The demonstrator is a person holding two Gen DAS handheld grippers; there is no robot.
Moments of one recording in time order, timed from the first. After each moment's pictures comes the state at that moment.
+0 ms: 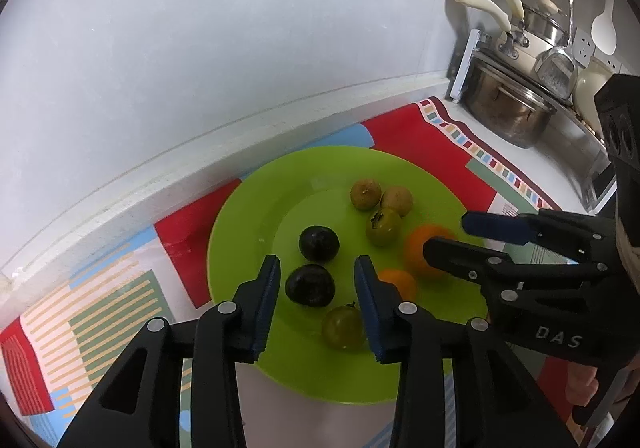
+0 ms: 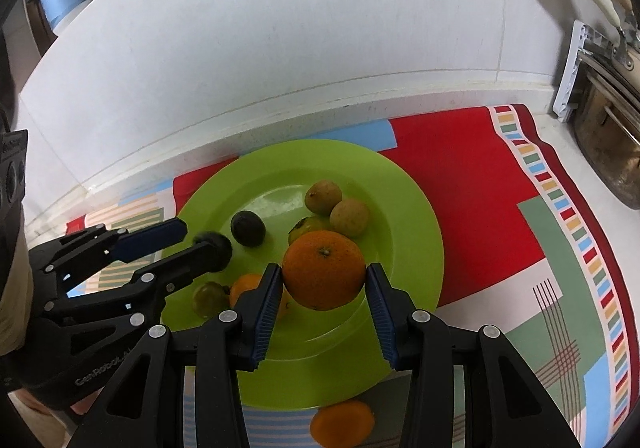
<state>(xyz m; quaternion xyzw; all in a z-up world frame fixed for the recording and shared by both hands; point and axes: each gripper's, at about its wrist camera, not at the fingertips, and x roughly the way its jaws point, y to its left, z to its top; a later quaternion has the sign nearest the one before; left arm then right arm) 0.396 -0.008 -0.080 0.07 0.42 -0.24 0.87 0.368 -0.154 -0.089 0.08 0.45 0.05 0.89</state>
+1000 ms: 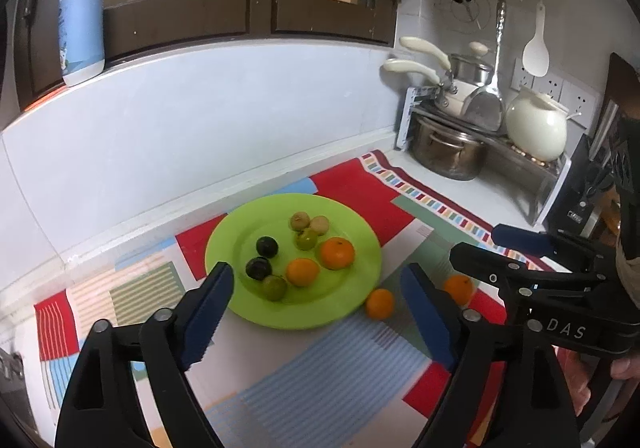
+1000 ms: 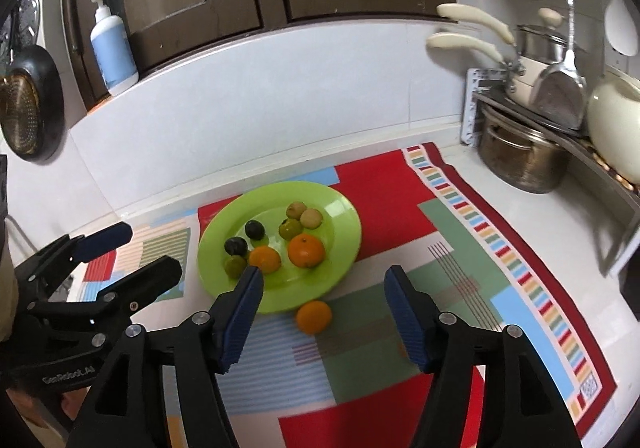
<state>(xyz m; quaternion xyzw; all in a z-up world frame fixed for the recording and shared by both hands) 0.270 -0.004 0.005 0.06 0.32 -0.25 0.91 0.223 -0.177 -0.003 0.09 0.36 -0.02 0.93</state>
